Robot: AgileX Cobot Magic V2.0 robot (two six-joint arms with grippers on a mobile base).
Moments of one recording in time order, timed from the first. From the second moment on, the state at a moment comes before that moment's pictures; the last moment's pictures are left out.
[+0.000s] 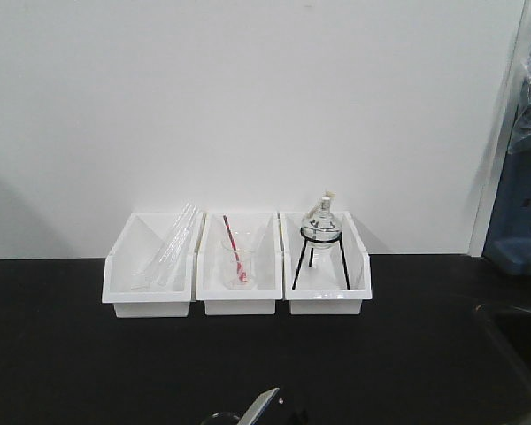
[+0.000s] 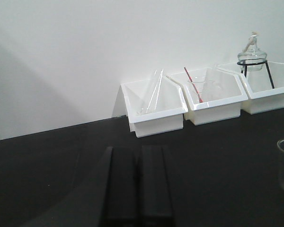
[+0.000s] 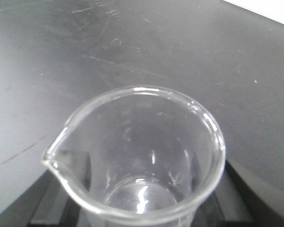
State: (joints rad) left arm -0.13 -0.01 0.03 0.05 0.00 0.09; right arm 0.56 2.12 -0.91 -0.60 -0.79 0.23
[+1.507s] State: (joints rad) left arm -0.13 -0.01 0.03 0.05 0.00 0.09; right arm 0.75 1.52 -1.13 -0.94 -0.09 0.75
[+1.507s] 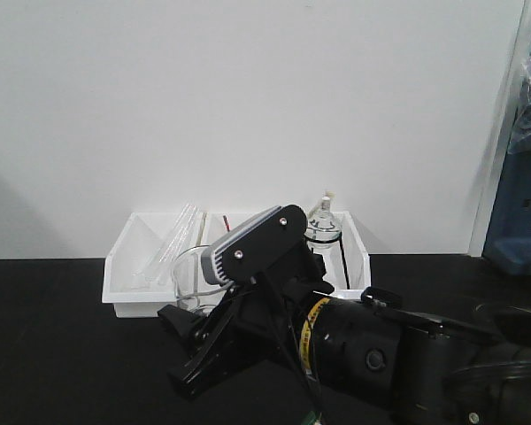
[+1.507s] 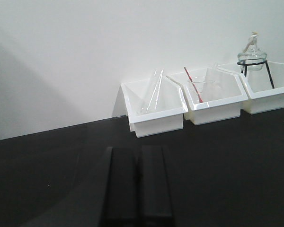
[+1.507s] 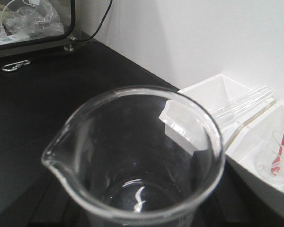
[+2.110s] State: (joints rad) left arm -0.13 -0.01 0.03 0.05 0.00 0.09; right arm 0.75 1.44 -1.13 -0.91 -0.02 0.76
